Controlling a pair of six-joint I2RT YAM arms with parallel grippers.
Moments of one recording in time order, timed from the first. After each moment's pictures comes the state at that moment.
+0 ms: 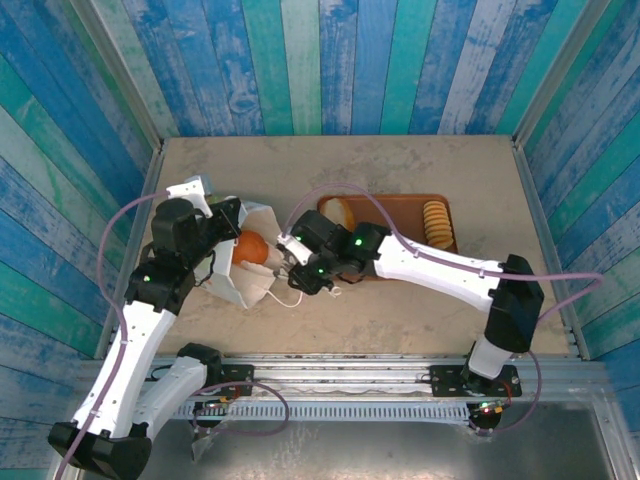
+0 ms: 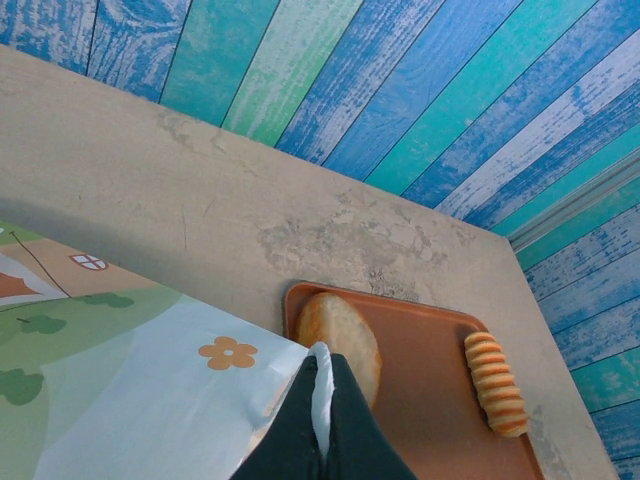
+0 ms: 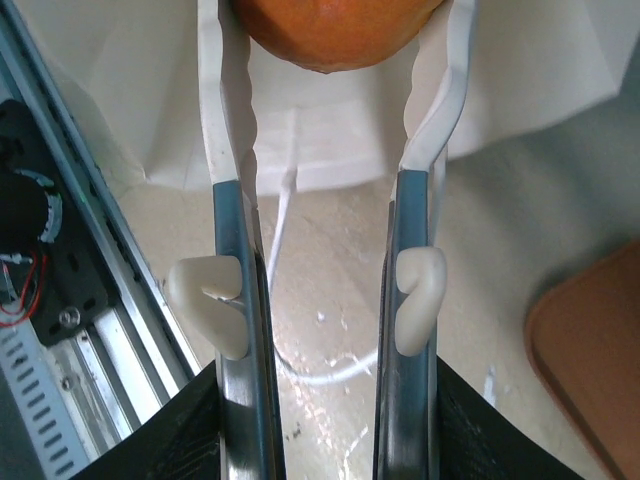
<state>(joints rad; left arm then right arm) -0.26 0.79 0.90 -0.42 0.10 -0.55 1.08 1.68 1.44 -0.74 -0.12 0.17</state>
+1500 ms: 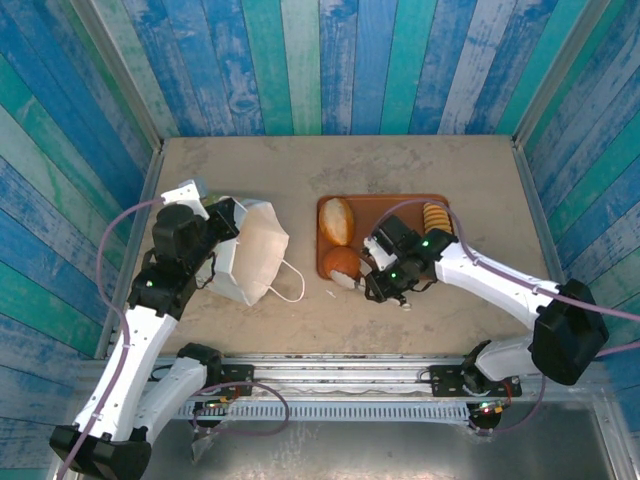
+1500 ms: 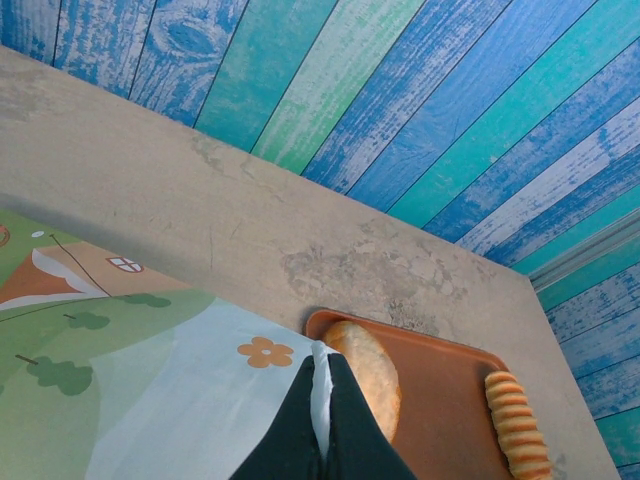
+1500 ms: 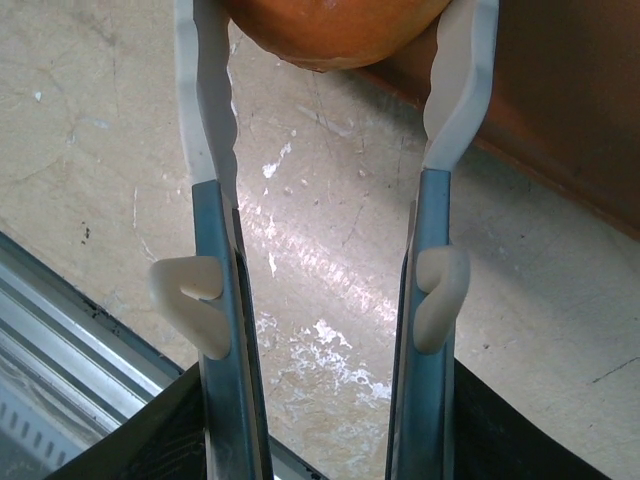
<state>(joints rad) -0.26 0.76 0.84 -0.36 0.01 -0.58 0.75 1.39 0.97 -0.87 -0.21 0.27</state>
